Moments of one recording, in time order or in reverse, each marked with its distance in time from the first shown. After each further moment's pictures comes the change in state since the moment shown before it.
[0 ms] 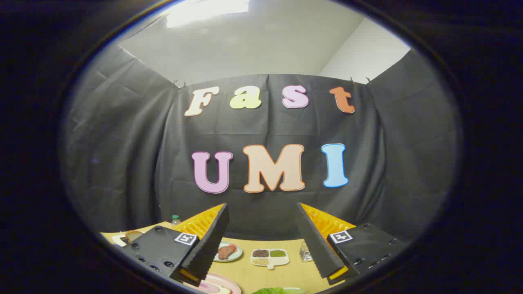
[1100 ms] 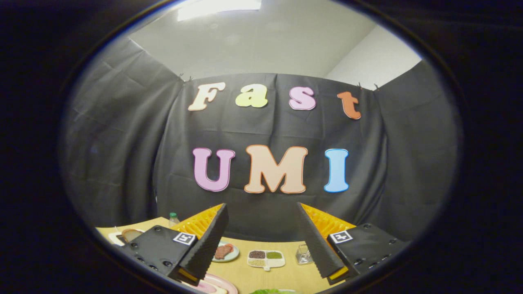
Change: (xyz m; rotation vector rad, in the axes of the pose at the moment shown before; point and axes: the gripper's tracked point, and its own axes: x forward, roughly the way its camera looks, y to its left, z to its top) arm 0.007 0.006 0.005 -0.099 0.031 0.002
